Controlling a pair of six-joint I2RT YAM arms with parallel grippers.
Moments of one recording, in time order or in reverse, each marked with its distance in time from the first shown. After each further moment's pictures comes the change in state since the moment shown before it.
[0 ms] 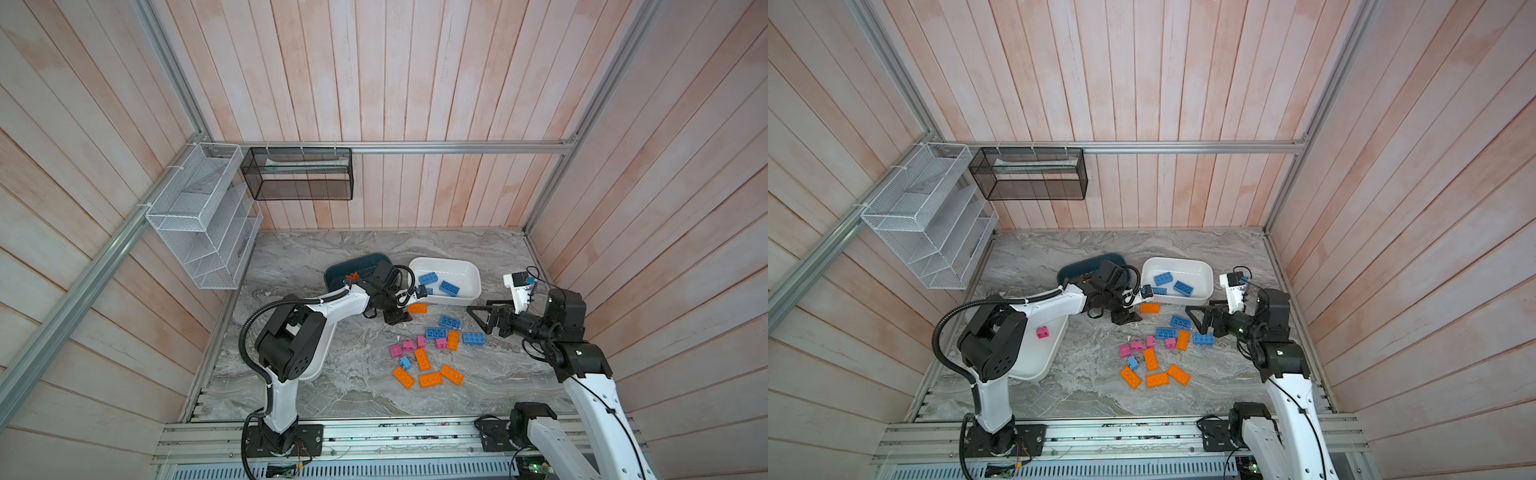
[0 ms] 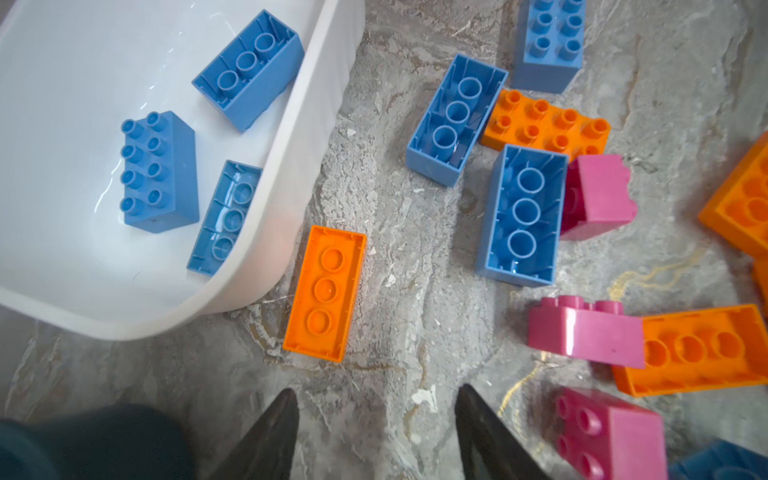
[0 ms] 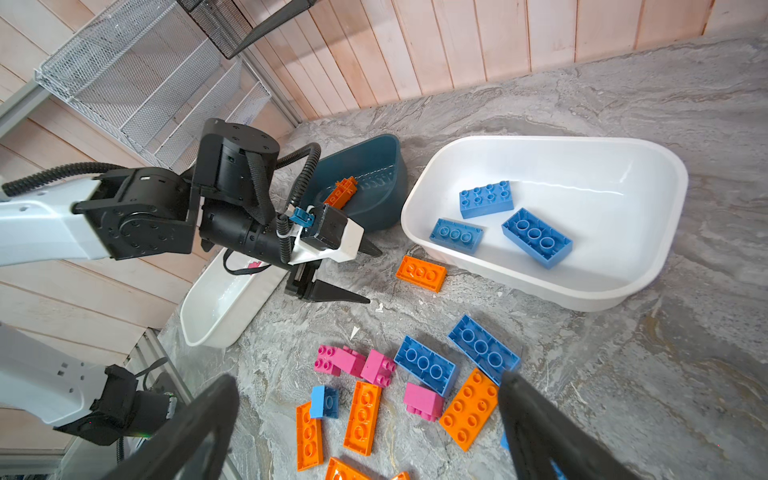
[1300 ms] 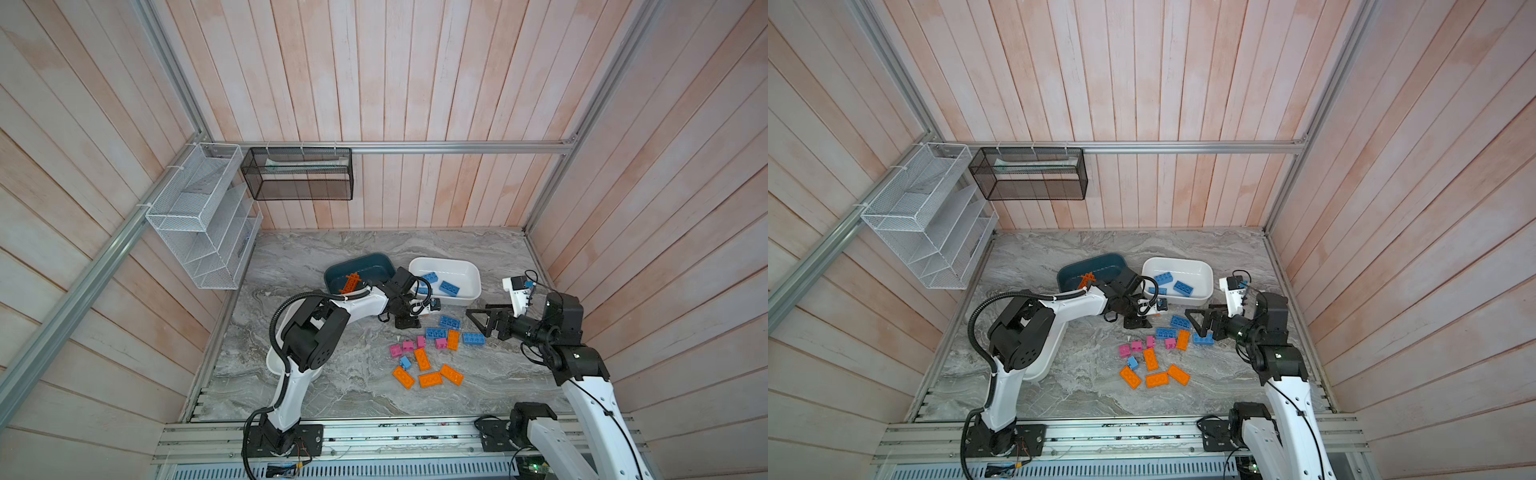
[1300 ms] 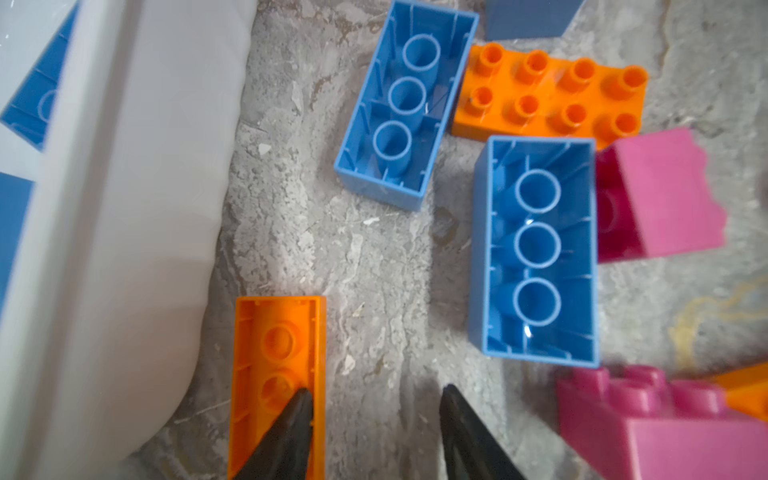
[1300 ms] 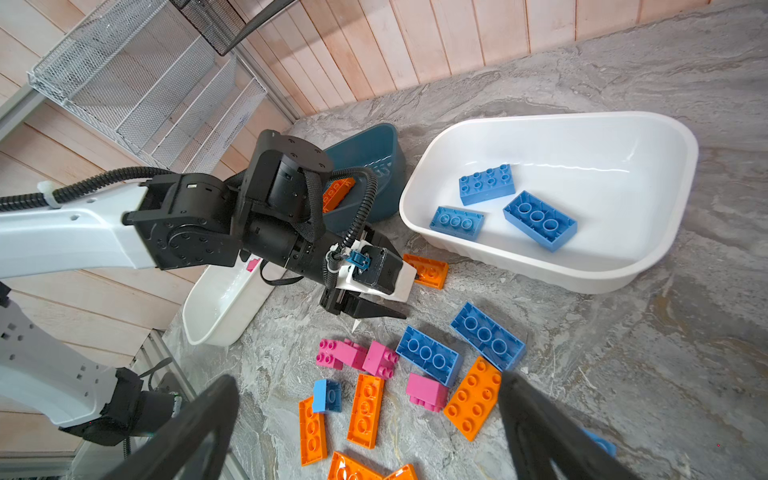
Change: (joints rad) left arm -0.084 0.164 0.140 -0.059 -0.025 0.099; right arm 0.000 -0.020 -0.037 0.008 0.001 0.031
